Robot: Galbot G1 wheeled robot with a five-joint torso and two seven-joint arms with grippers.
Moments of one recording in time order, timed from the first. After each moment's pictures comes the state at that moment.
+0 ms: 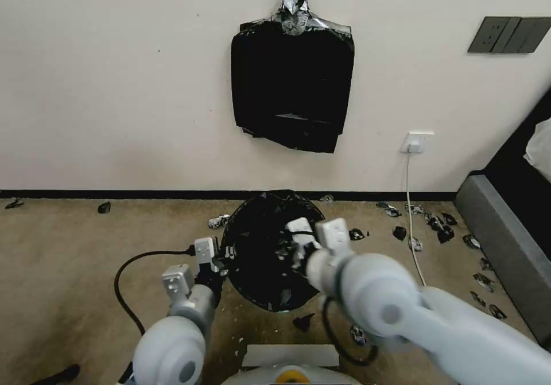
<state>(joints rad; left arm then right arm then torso) 1.54 -1.14 -0.22 -2.25 -0.73 0.33 -0.51 -0.67 1.00 -0.50 2.21 1.45 -0.68 1.03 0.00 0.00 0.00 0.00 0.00</state>
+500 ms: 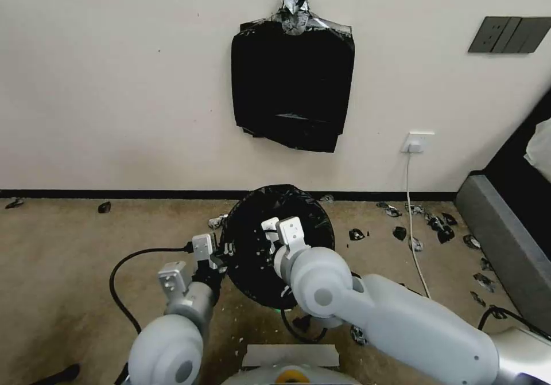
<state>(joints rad) 1.56 -1.14 -0.22 -2.28 -0.74 0.34 -0.51 -0.65 1.11 -0.59 2.01 1.32 -0.71 1.06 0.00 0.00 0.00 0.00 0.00</state>
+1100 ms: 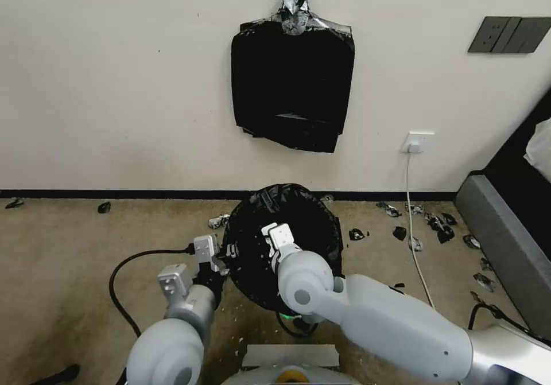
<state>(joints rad) 1.58 -1.14 -0.22 -2.31 -0.74 0.34 -0.50 -0.62 1.15 -0.63 1.88 1.24 -0.72 1.06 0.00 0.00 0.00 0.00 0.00</state>
